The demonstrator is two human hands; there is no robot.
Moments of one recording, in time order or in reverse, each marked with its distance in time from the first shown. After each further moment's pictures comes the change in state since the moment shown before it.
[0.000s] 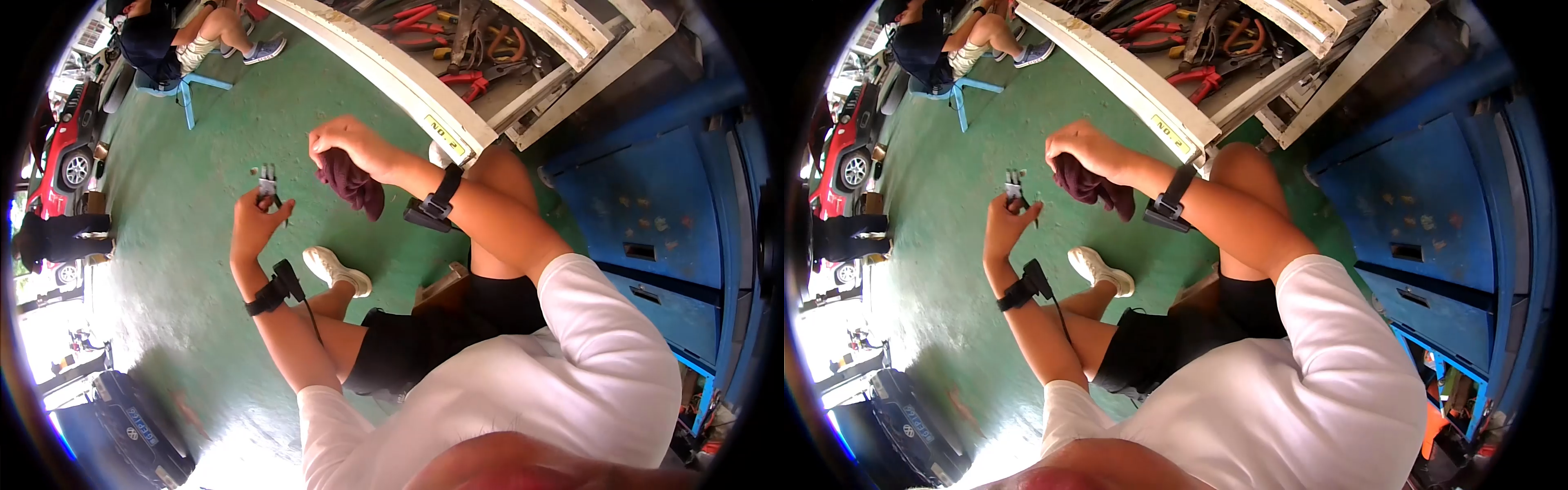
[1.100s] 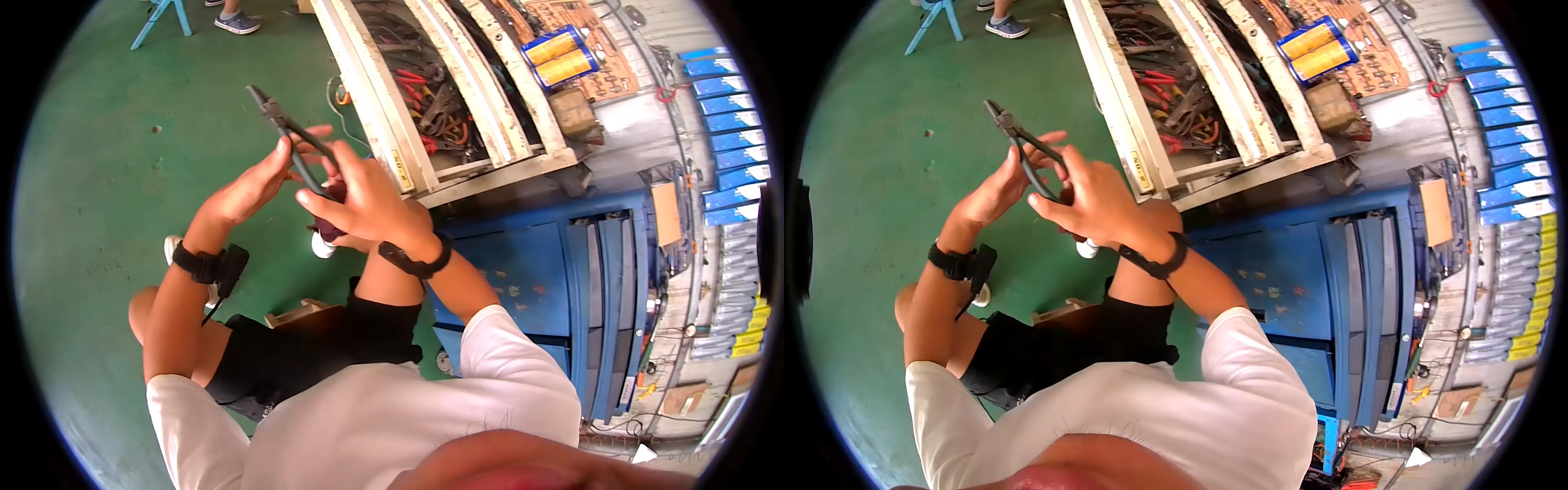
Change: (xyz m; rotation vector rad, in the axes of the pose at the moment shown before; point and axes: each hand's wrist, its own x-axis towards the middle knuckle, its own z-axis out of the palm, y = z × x) left_hand -0.022 0.069 0.055 -1.396 -0.557 0.435; right_hand -0.065 -0.087 0.091 -1.282 0.118 0.155
